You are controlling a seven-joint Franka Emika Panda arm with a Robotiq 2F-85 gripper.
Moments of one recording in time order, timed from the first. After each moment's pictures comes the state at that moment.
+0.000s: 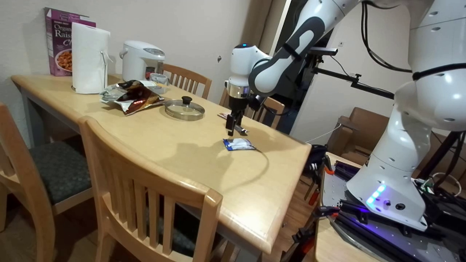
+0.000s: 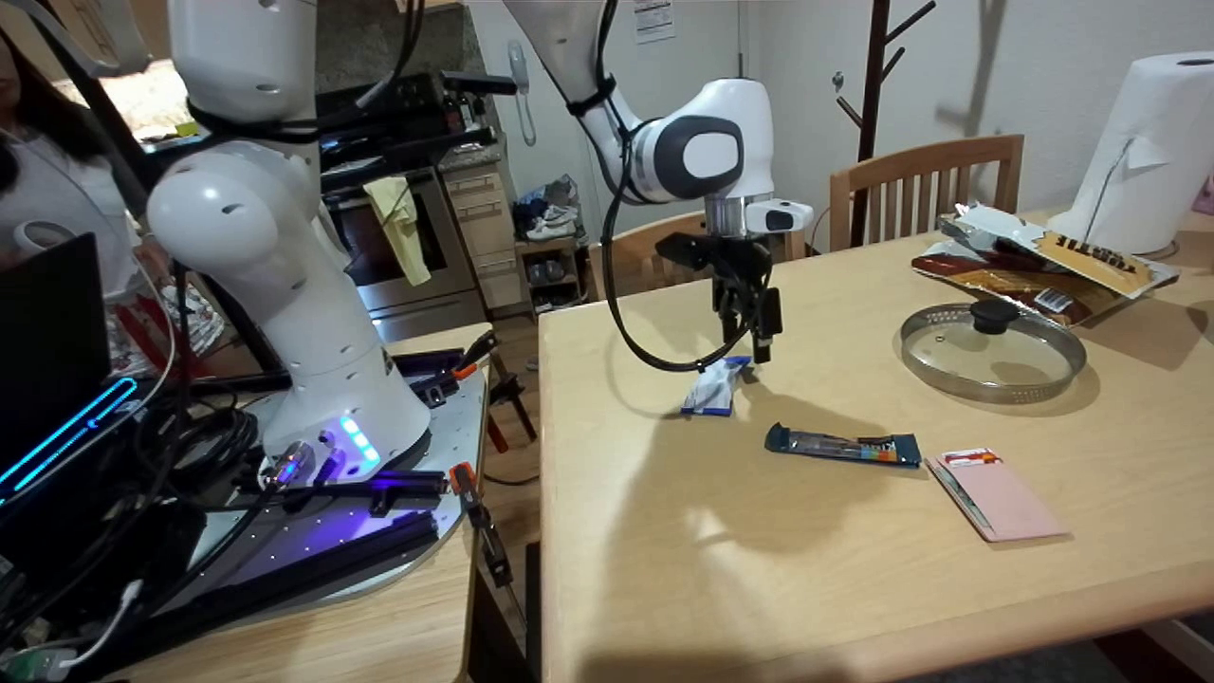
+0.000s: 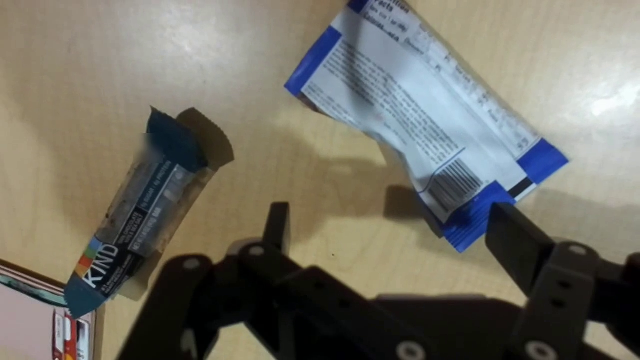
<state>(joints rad) 0.15 0.45 -0.13 -2.21 -0.33 2.56 0.22</state>
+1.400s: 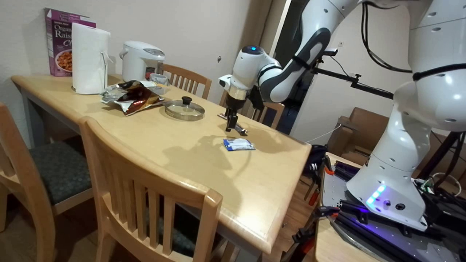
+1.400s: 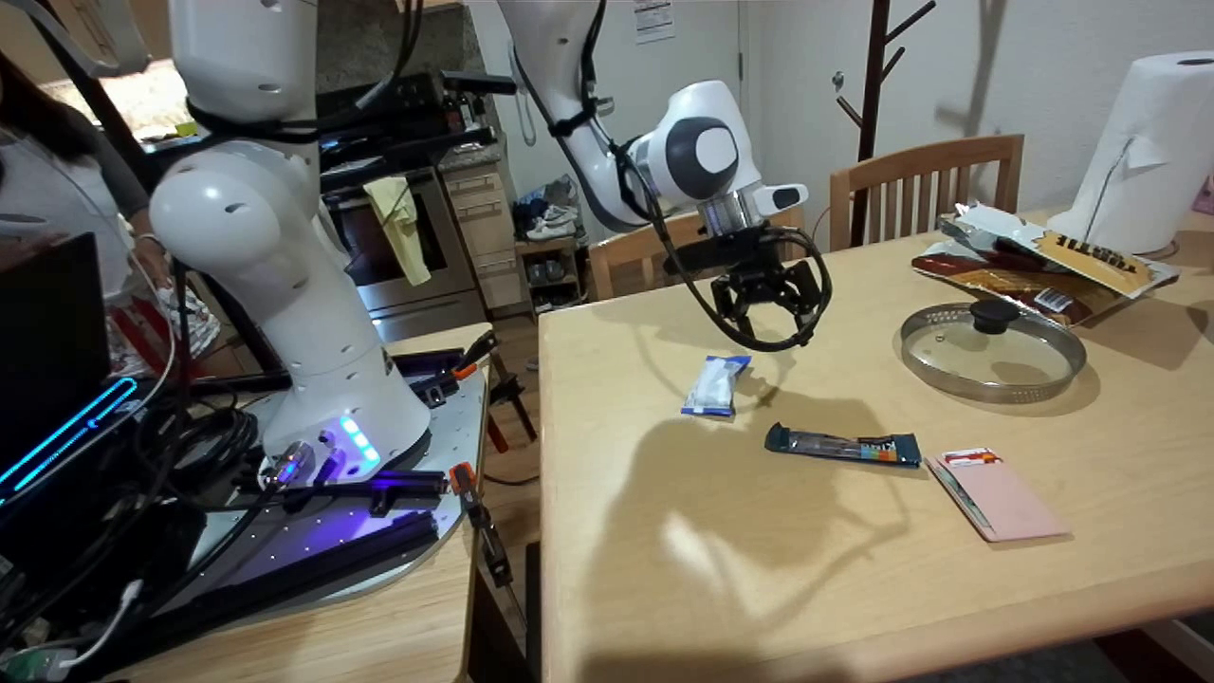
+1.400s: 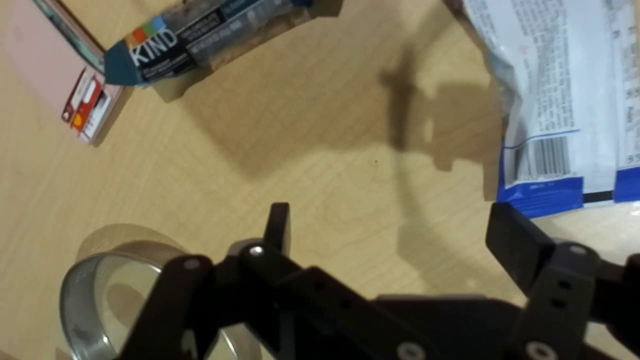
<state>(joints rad) 0.17 0.45 -0.20 -2.23 -0.77 2.80 0.10</state>
